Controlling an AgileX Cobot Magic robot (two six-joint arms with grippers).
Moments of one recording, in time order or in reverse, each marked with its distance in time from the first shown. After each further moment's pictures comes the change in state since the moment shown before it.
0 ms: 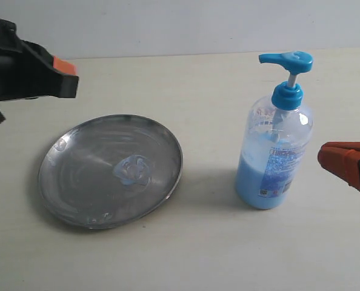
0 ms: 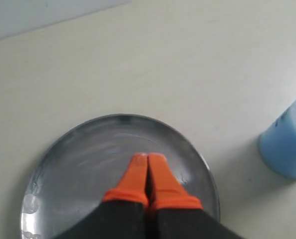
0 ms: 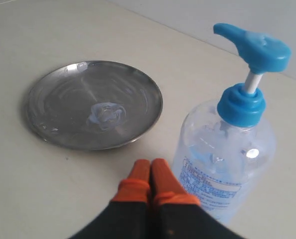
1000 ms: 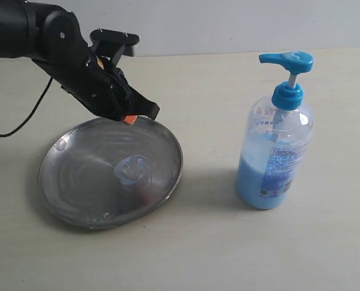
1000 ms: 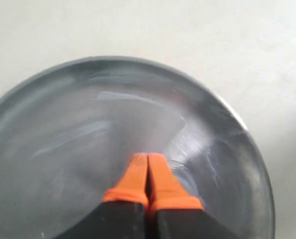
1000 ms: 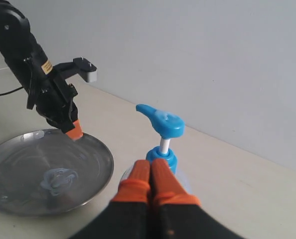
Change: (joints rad) left arm 0.000 0.698 -0.439 -0.002 0.221 0.000; right arm 0.000 -0.253 0.000 -0.285 0.061 0.149
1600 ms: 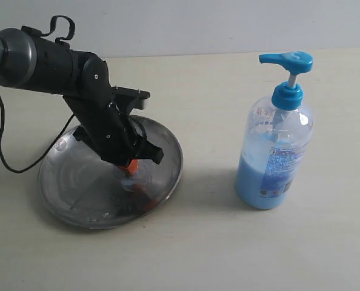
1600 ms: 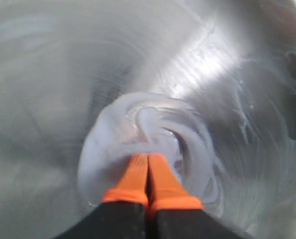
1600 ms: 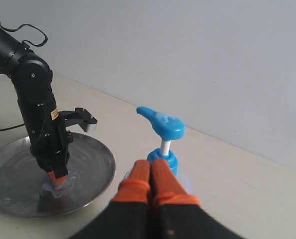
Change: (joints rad) left arm -0.002 0.212 -0.018 -0.071 0.122 0.009; right arm 0.000 0.000 -0.004 0.005 0.000 0.004
